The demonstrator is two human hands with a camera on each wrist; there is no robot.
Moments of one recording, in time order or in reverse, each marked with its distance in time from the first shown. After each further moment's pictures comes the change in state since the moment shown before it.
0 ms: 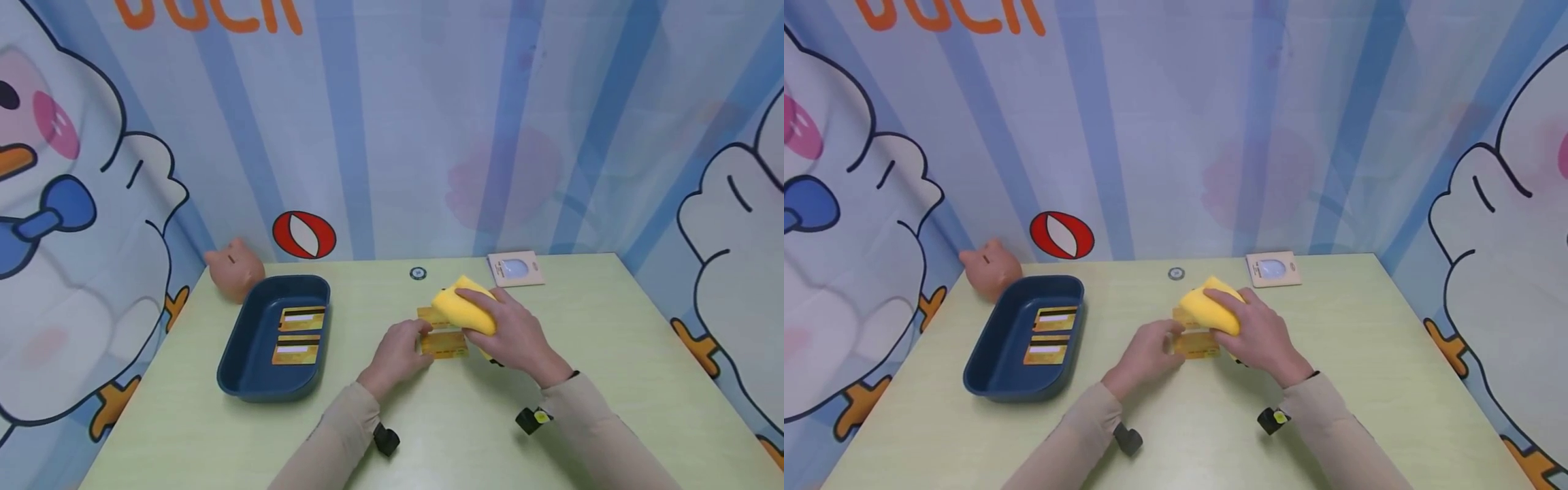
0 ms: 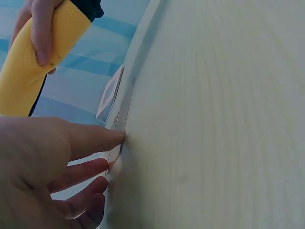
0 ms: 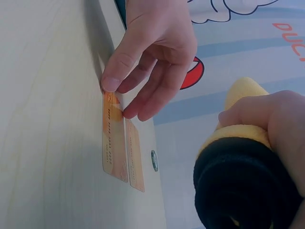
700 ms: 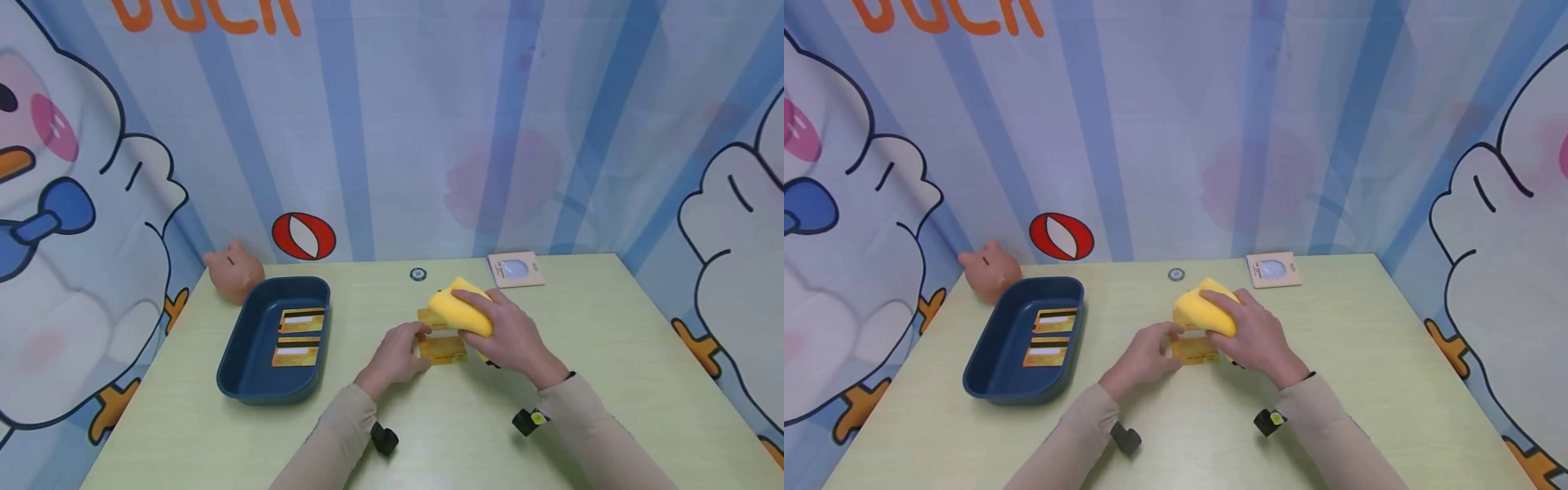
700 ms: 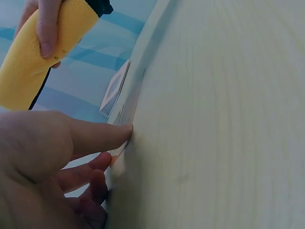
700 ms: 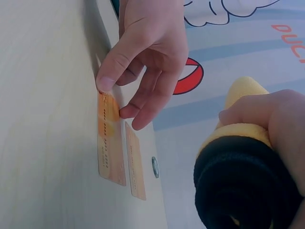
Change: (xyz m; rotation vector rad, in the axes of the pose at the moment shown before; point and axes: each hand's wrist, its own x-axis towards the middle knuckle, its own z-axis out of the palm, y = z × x) left_hand 0.000 -0.009 0.000 -0.089 -0.060 -0.059; right_hand 0.001 -0.006 0.004 0.032 -0.004 -0.012
